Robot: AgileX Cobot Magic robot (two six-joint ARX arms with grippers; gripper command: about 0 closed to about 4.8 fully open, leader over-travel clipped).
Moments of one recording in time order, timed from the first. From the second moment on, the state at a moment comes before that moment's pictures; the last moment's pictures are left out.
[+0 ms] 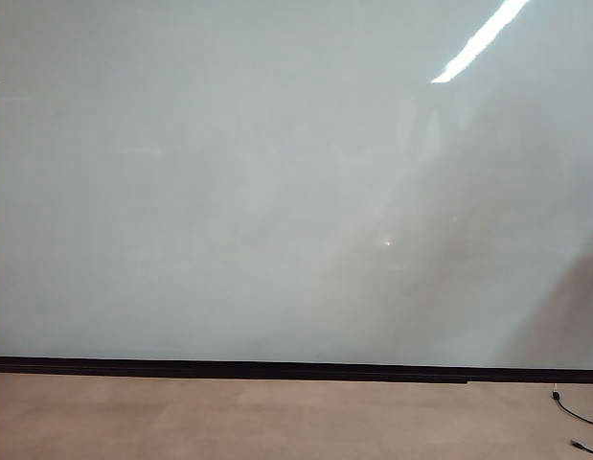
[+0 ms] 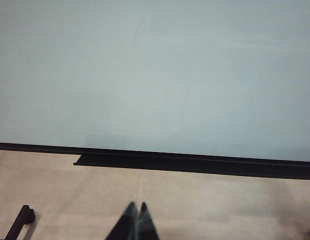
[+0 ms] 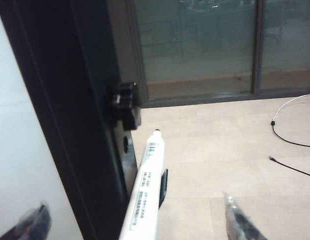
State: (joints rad) left arm 0.00 0.00 0.00 -0.13 0.00 -0.01; right arm -0.54 1.95 0.61 1.40 -0.60 0.15
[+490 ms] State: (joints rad) left arm 0.00 0.00 0.00 -0.13 0.00 -0.01; right arm -0.54 1.96 0.63 1.40 -0.60 0.16
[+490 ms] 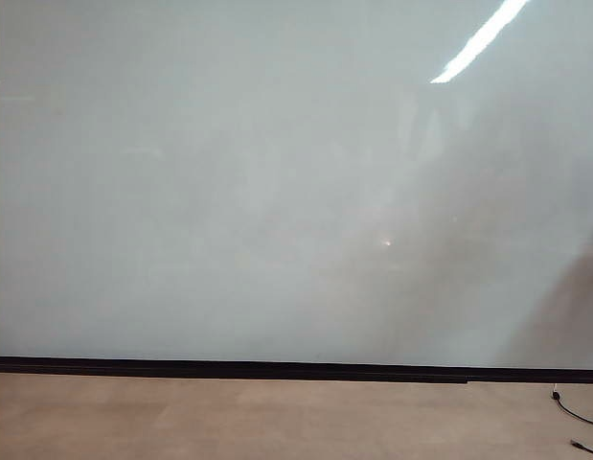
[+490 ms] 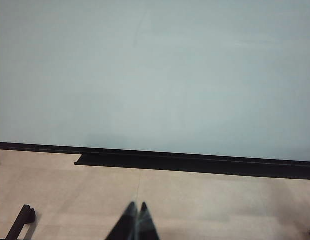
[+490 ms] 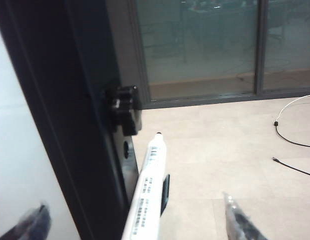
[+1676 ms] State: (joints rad) left arm 0.00 0.00 0.00 -0.13 0.00 -0.01; right arm -0.54 1.96 0.63 1.40 -0.62 0.06
